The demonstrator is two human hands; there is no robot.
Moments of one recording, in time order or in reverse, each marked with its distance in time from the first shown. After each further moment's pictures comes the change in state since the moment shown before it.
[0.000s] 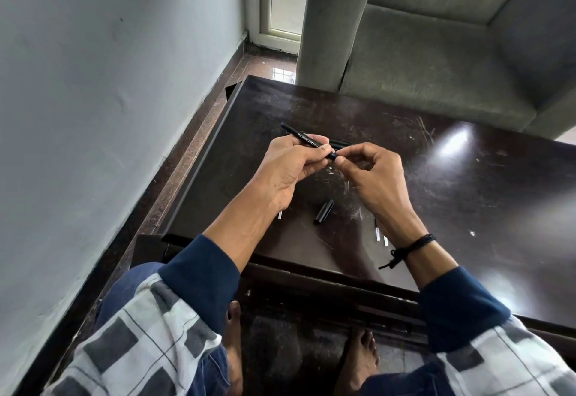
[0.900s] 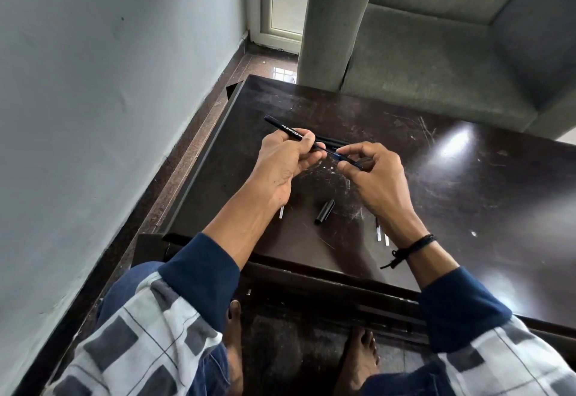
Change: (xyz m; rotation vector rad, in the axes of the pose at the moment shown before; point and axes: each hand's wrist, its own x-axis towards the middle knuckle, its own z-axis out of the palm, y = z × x) left_hand 0.005 0.001 -0.003 -0.051 0.114 0.041; right_hand 0.001 0.002 -0.001 -0.143 0.005 -0.037
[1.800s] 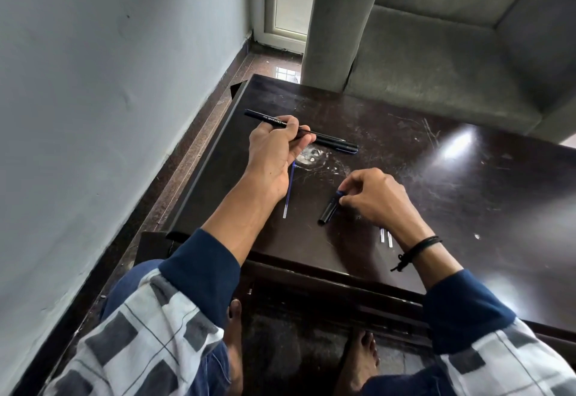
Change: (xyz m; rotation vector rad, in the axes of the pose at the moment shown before) left_hand 0.007 0.011 -0.009 -0.246 0.116 0.042; right_hand -0.002 0.004 -0.004 -0.534 -0.332 0.148
